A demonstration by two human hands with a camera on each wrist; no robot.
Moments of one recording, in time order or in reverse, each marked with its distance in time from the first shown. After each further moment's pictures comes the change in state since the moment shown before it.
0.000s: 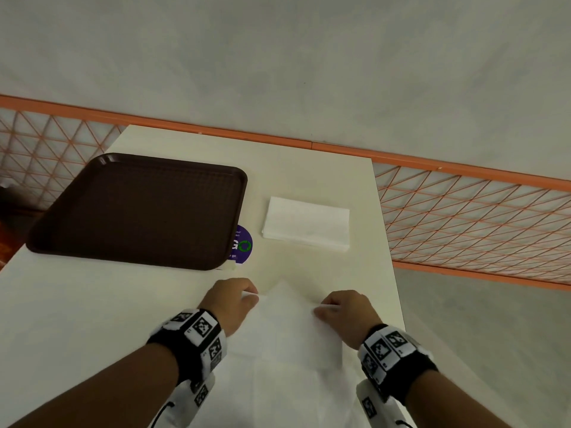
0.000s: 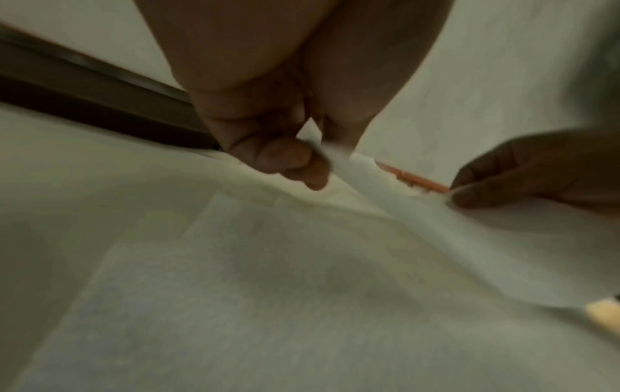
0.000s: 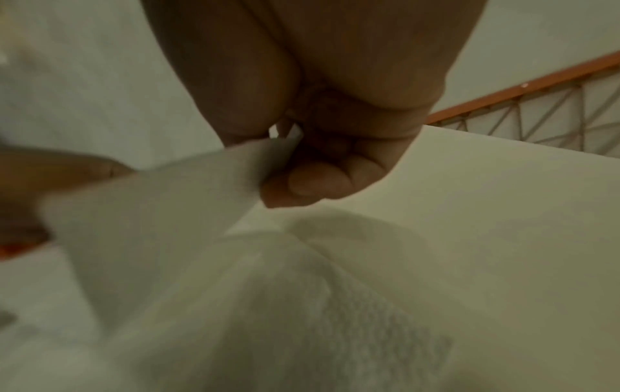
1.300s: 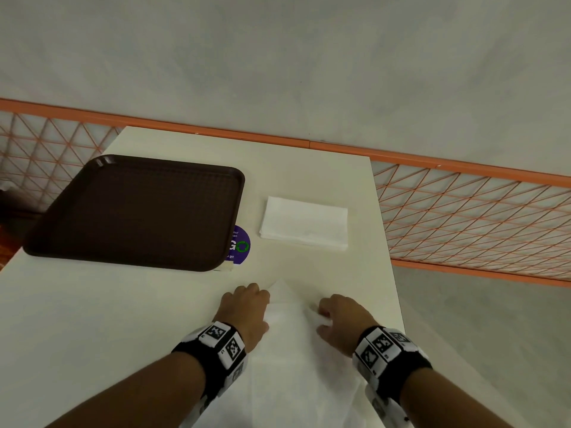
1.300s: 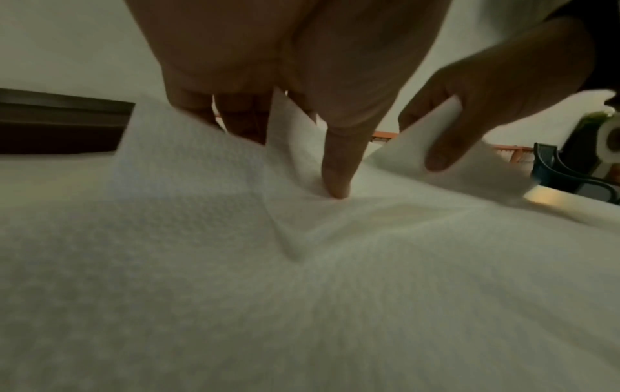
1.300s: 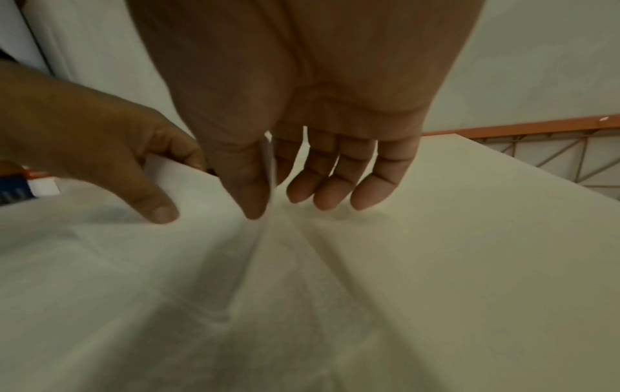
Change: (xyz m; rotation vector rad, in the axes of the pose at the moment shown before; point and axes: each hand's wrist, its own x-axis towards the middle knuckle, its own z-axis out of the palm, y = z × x) left_hand -0.005 0.028 0.026 0.541 -0.141 0.128; right_hand 0.003 0.003 0.006 -0.438 -0.121 -0.154
